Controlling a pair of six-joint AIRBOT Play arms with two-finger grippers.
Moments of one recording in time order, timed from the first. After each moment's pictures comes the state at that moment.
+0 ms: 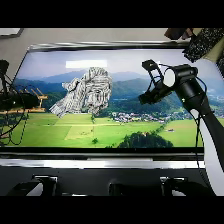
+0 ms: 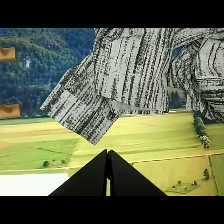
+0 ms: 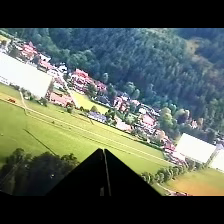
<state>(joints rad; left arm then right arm) 0.07 -0.94 1.11 1.37 -1.08 -1.40 0.30 -1.38 1.48 -1.55 1.33 1.46</state>
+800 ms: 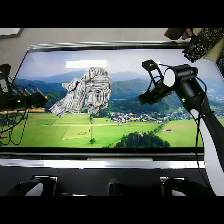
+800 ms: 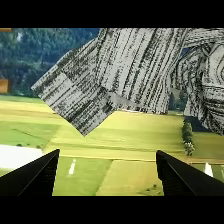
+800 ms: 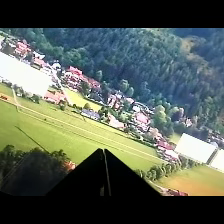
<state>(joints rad) 0.10 -1.03 1.10 1.34 -1.08 -1.57 0.30 -1.38 1.48 -1.55 1.33 1.45</state>
